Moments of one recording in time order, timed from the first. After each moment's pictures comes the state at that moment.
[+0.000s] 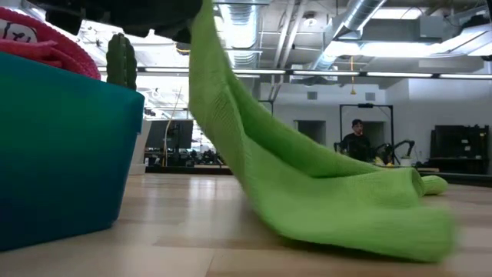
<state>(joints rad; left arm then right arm) -0.31 1.41 0.63 0.50 0.09 0.31 0.54 2.17 2.24 -1.30 0.37 0.74</state>
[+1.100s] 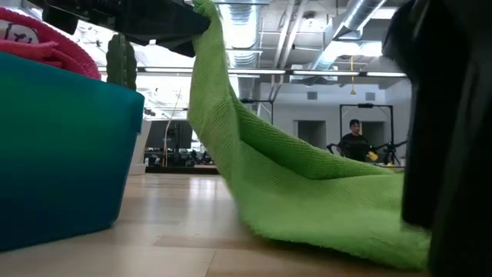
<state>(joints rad) -0.31 1.41 0.63 0.46 -0.01 0.21 0.75 2.55 2.24 -1.24 0.34 1.06</state>
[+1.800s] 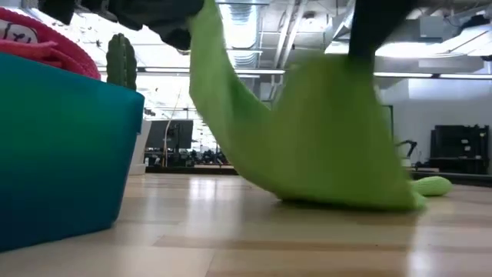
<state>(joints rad) -0.31 1.33 0.63 0.42 -0.01 0.12 0.73 2.47 2.36 -1.48 0.44 1.06</state>
